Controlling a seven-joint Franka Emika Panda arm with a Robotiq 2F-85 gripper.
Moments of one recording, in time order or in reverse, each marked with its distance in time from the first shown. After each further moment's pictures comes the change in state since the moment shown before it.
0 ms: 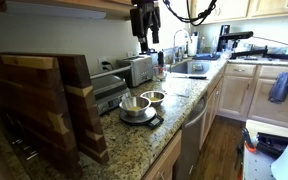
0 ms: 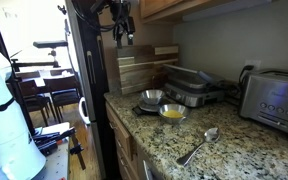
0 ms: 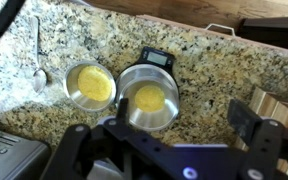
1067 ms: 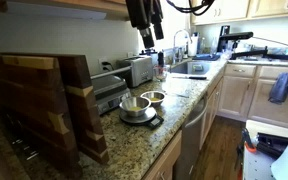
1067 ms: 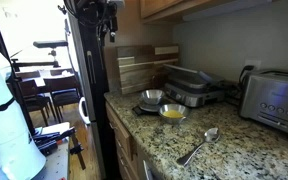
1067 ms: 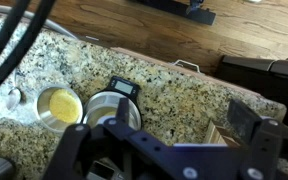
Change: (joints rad) arm 0.016 0.010 0.151 0.091 0.080 -0.229 0.051
